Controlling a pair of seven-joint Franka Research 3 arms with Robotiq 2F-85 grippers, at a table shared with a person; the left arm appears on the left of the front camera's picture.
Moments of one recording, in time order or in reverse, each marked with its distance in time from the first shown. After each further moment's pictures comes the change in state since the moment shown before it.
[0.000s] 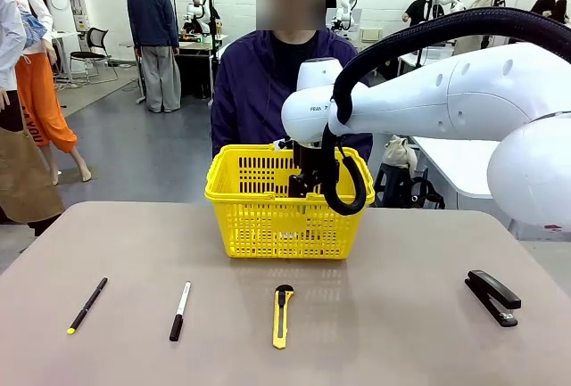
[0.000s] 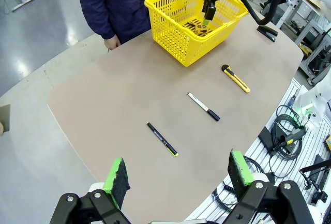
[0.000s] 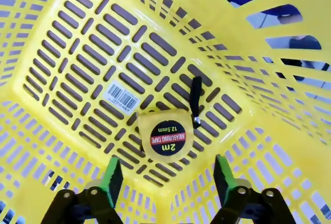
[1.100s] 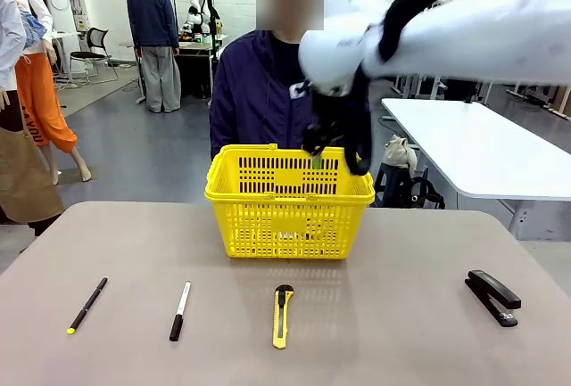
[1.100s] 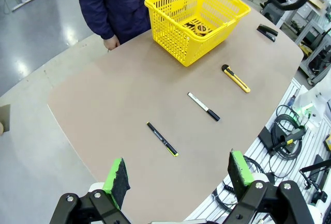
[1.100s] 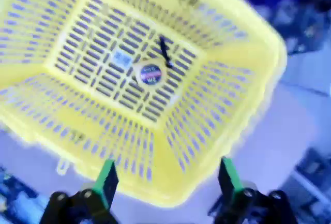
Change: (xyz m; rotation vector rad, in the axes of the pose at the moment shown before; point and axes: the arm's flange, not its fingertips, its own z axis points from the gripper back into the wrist) left arm 0.000 0.000 0.000 0.000 0.000 0.000; right arm -0.096 0.012 0.166 -0.102 -0.099 -0.169
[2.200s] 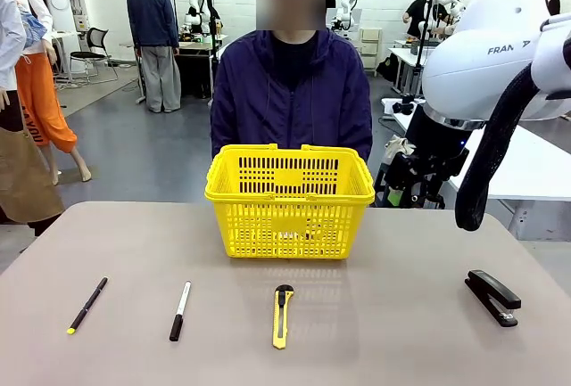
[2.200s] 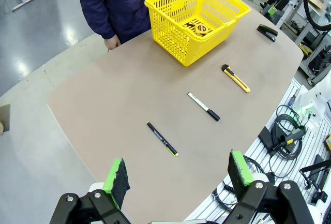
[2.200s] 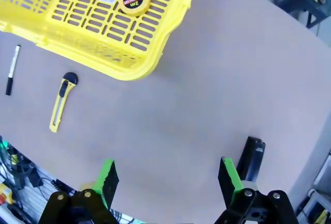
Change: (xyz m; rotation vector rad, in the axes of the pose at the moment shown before) left arm 0.000 0.000 0.000 0.000 0.001 0.000; right arm -0.177 -0.049 -0.021 0.129 -0.099 -0.127
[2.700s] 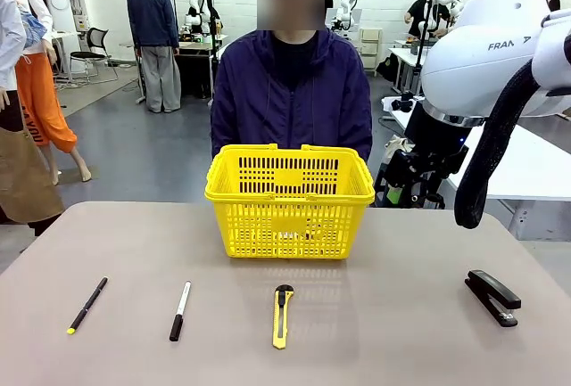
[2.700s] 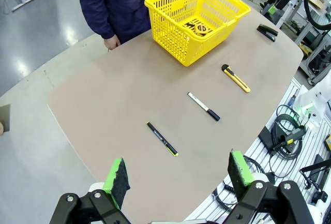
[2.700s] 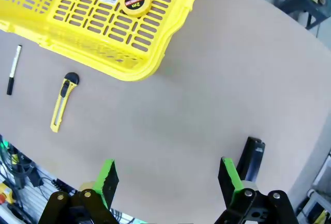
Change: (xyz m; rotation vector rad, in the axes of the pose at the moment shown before) left arm 0.000 0.000 0.000 0.000 0.000 -0.001; right arm 0.001 0.001 0.002 0.000 0.000 0.002
